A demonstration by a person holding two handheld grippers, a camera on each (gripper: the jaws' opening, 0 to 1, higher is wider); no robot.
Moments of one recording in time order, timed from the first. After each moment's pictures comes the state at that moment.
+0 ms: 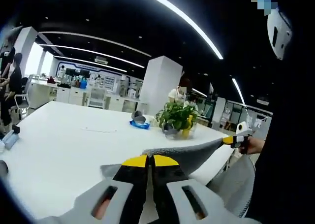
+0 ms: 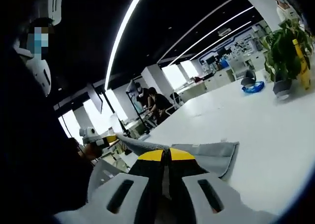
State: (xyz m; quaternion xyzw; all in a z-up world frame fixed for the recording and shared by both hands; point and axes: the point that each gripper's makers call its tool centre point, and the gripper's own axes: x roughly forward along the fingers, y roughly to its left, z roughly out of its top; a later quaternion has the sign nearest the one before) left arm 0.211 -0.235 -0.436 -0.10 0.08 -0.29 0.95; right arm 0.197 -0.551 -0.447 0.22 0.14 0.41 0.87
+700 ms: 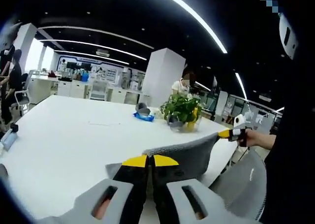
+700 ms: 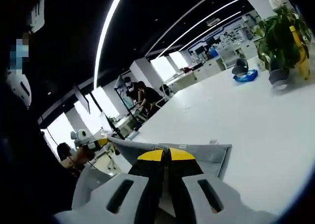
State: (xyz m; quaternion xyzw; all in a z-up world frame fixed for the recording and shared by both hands) left arm 0.256 -0.233 -0.462 -0.08 0.13 -0.30 0.94; right arm 0.267 -0.544 -0.482 0.23 0.21 0.37 0.87
